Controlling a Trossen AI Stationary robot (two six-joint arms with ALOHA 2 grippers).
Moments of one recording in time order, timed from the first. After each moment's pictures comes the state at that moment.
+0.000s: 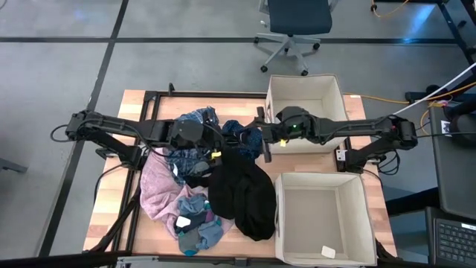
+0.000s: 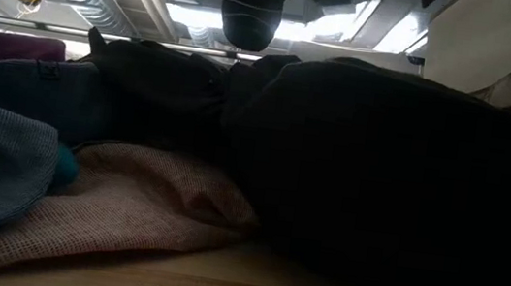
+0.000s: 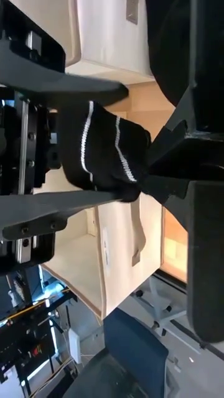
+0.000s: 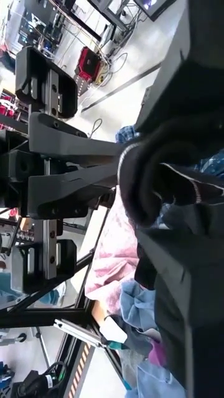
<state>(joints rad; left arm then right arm) -0.10 1.31 1.15 -0.24 -0.43 0.11 -0.09 1.42 1.07 0.20 -0.23 -0.33</state>
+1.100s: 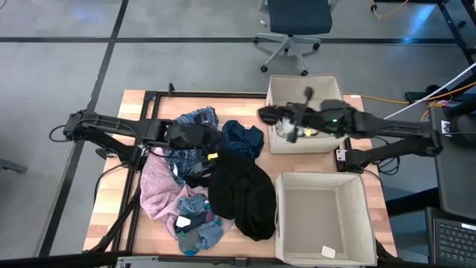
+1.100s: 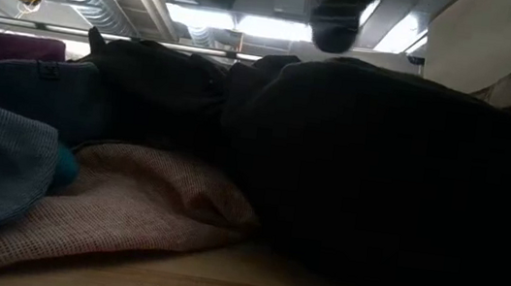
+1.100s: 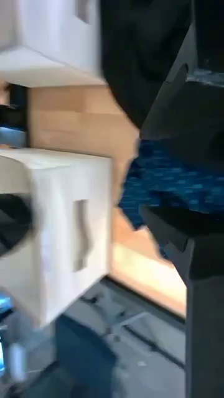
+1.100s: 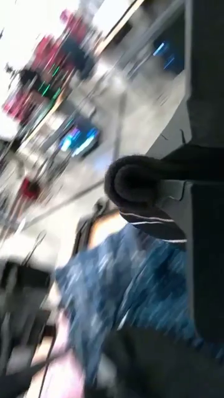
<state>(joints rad) -0.10 1.27 1.15 -0.51 -0.43 -0.05 -0.09 1.04 1.07 -0.26 0.36 -0.38</state>
